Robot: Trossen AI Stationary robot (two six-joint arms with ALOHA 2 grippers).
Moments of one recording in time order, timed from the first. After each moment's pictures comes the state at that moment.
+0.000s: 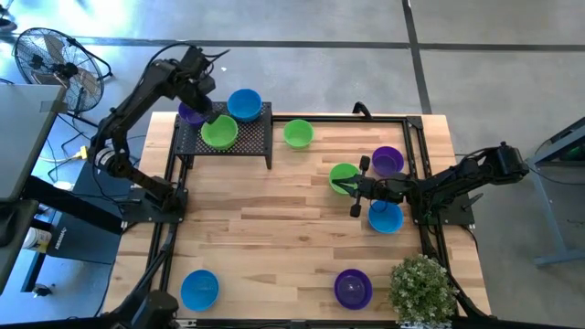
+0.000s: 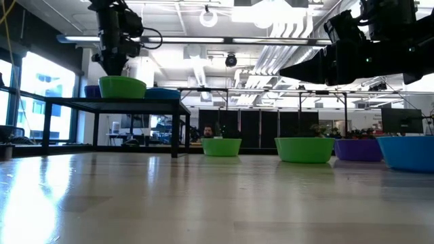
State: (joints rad) left arm 1.06 1.44 1.49 -1.28 -0.06 0.20; right arm 0.03 1.29 0.18 1.08 0.26 -0.24
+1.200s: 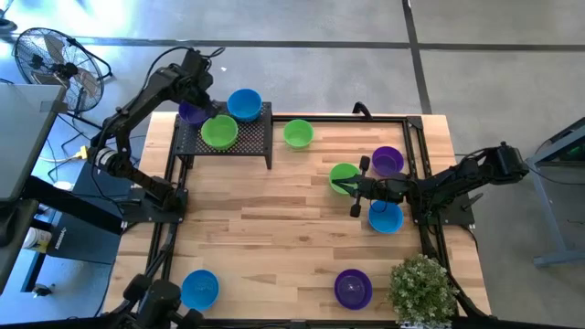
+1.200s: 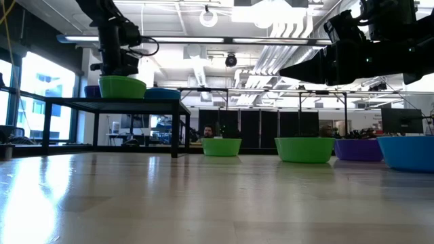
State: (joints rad) left arm 1.11 1.44 1.34 -0.97 -0.21 0.18; right arm 0.03 1.29 0.18 1.08 0.26 -0.24
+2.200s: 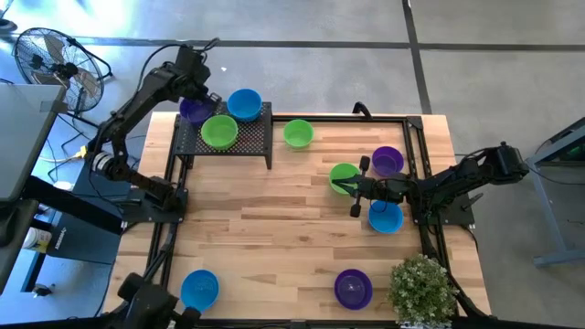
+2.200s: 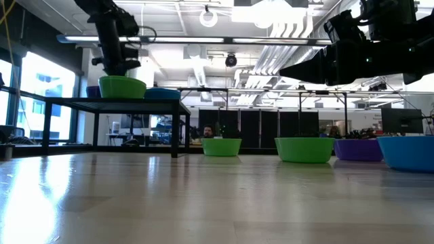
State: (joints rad) left arm 1.12 1.39 1.34 -0.87 -0.20 0.19; right arm 0.03 1.29 0.18 1.08 0.26 -0.24
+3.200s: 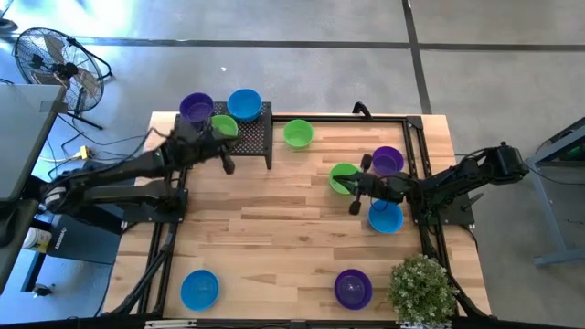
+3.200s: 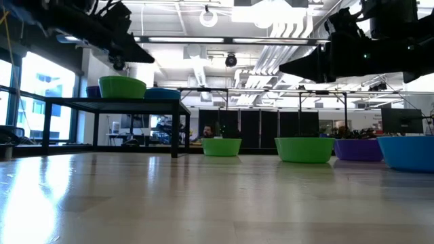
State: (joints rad) left arm 0.41 0.75 0.50 0.06 -0.14 0.08; right arm 0.03 1.29 0.18 1.13 0.31 -0.16
